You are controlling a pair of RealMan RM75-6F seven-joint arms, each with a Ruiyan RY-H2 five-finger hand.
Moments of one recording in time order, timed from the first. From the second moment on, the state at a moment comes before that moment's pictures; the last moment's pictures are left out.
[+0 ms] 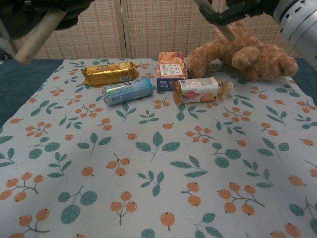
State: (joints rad) left arm -0.59 -1.40 -0.28 -1.83 1.46 1.24 -0.46; right arm 0.67 -1.56 0.33 -1.57 -1.40 1.32 -0.04
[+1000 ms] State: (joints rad) left arm -0.48 -1.56 -0.06 -1.18 1.41 1.22 0.03; right arm 0.54 -1.62 0.08 -0.79 -1.40 1.10 0.20
